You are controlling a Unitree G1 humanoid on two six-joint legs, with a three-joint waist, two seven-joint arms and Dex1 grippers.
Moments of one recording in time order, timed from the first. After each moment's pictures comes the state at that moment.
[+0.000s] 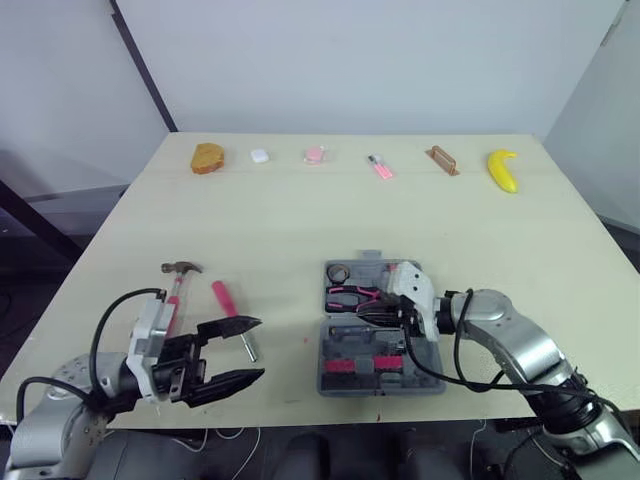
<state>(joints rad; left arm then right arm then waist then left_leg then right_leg) 0.16 0.75 0.31 -0.15 -0.74 0.28 -1.44 -0.39 -0.44 0.37 -0.18 0.23 0.51 0.90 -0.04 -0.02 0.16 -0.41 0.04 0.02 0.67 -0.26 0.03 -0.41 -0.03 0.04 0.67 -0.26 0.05</state>
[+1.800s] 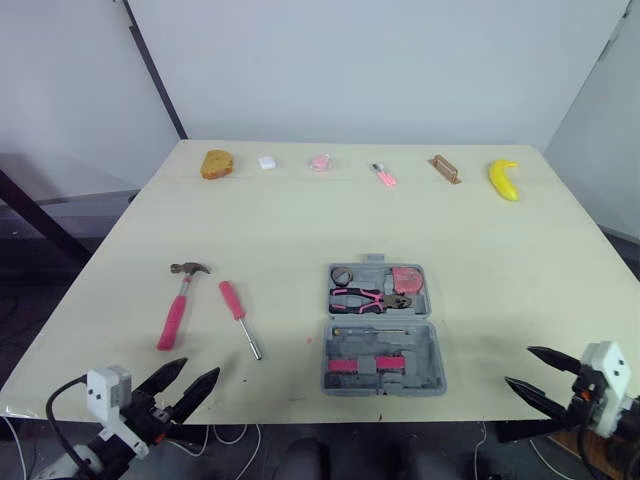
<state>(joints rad) 0.48 0.45 0.50 -0.09 -0.65 0.21 -0.91 0.39 -0.64 -0.38 -0.07 0.46 0.09 1.05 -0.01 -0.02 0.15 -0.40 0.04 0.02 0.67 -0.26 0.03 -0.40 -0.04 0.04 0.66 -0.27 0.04</state>
